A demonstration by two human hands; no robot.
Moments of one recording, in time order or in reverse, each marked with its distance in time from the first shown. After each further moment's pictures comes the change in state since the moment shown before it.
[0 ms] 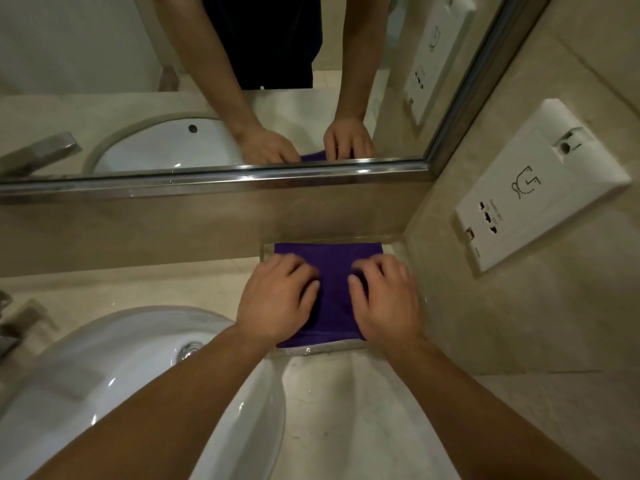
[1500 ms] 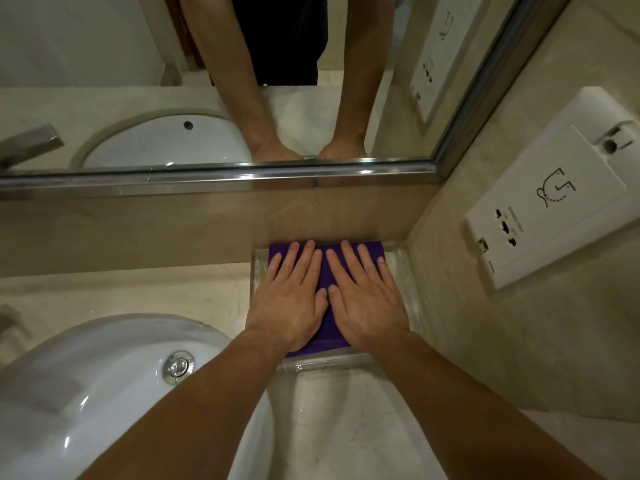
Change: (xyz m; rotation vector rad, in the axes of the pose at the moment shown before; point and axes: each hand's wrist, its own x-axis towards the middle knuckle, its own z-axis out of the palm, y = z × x) left_hand 0.022 0.014 0.032 0.206 -0.404 -0.169; right_hand 0.026 0.004 0.029 -0.248 -0.465 -0.092
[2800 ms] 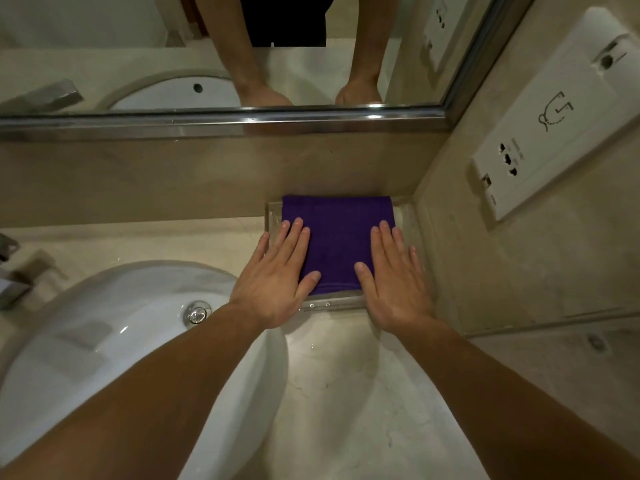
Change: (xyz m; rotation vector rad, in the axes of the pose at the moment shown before) left_hand -0.060 -0.025 0.016 -0.043 -0.015 0.022; right_hand -0.060 0.015 0.017 0.120 0.006 0.120
